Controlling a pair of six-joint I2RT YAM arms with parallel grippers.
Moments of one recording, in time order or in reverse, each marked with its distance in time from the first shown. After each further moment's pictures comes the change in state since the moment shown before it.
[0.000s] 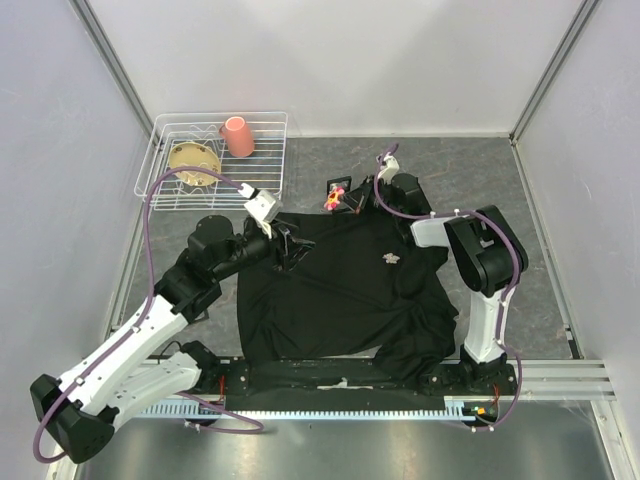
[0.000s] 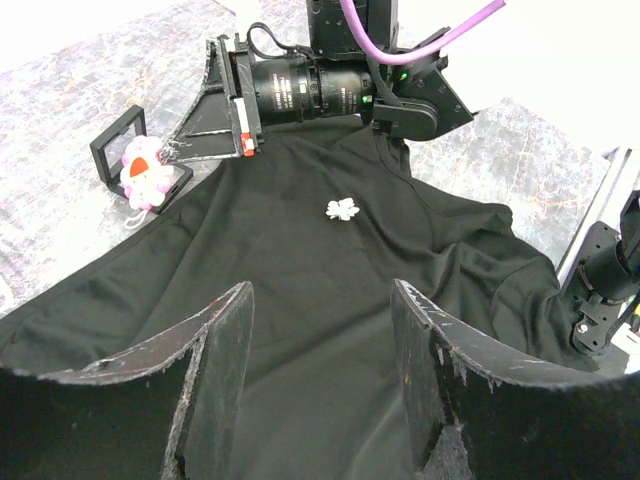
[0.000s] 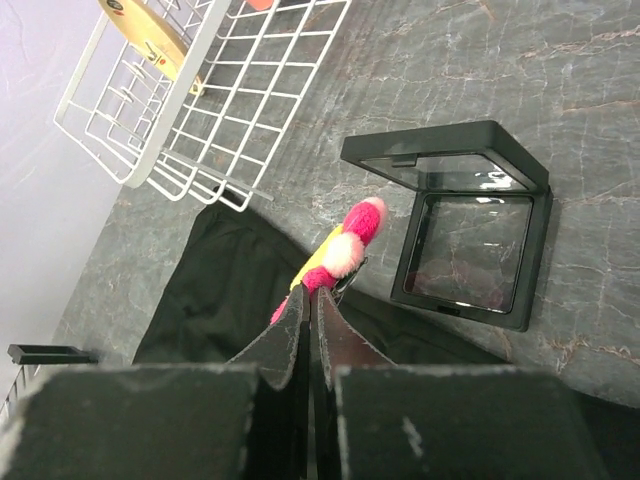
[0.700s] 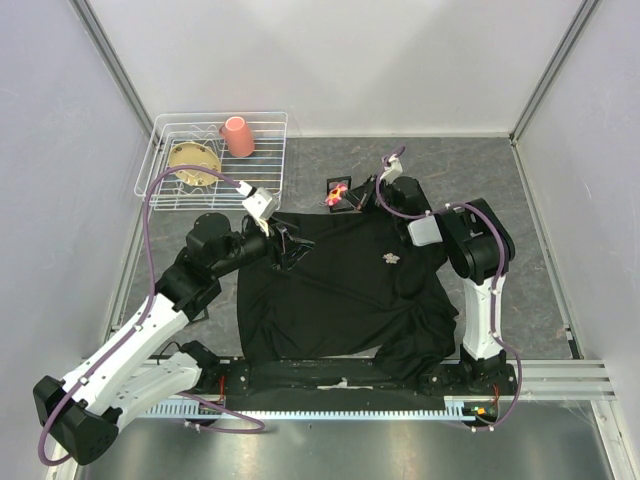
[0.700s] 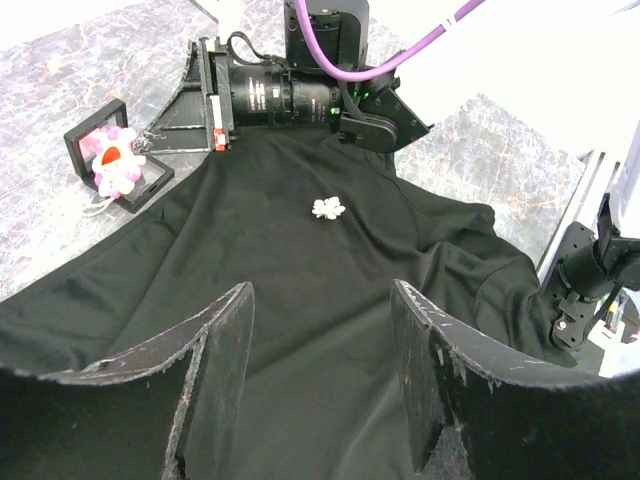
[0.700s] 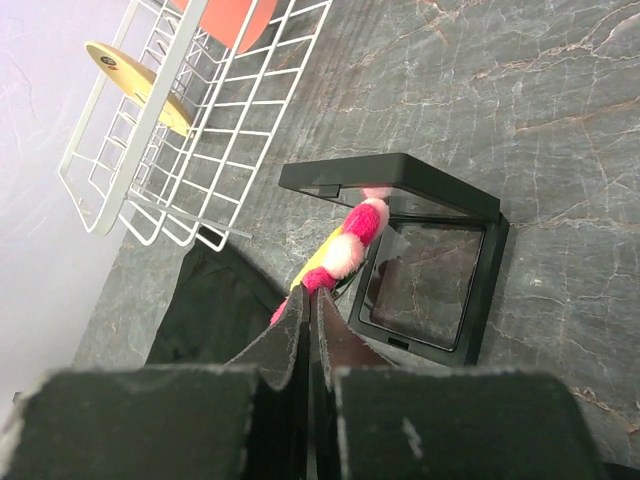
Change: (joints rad) left arm 0.058 0.011 -0.012 0.023 0.093 -0.039; right arm -0.030 0.139 0.040 0.158 0.012 0.100
